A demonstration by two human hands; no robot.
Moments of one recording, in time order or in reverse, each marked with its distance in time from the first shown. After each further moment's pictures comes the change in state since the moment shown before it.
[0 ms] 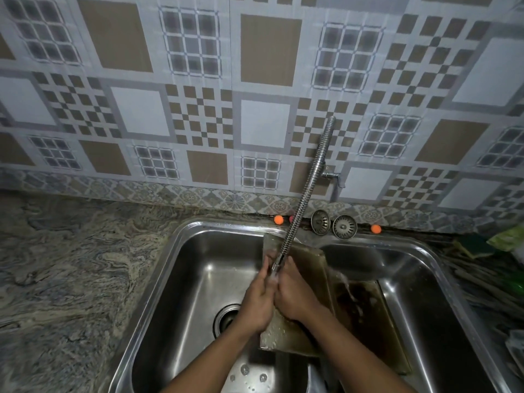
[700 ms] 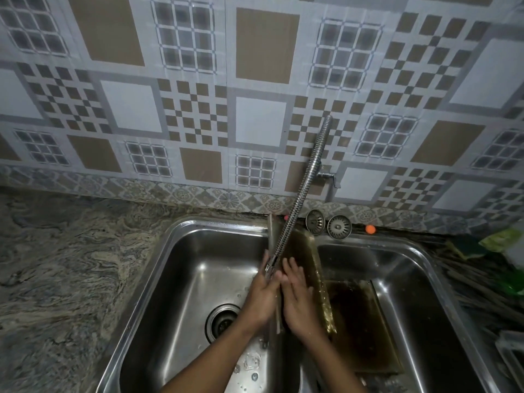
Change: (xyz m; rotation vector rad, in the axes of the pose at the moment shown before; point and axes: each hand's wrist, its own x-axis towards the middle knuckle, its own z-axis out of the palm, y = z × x) left_hand 0.008 0.018 0.018 -0.201 -0.010 -0.047; right_hand -0.036 -0.003 0.006 0.392 0.222 0.374
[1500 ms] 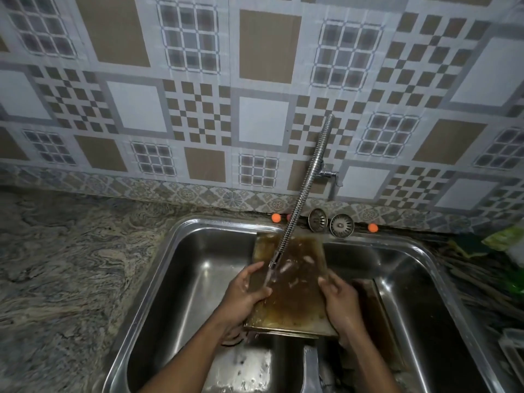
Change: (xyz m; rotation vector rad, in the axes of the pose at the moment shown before) left_hand -0.019 0.004 -0.047 -0.131 0.000 -0.196; right_hand -0.015 0.004 -0.064 0.428 0.145 0.318
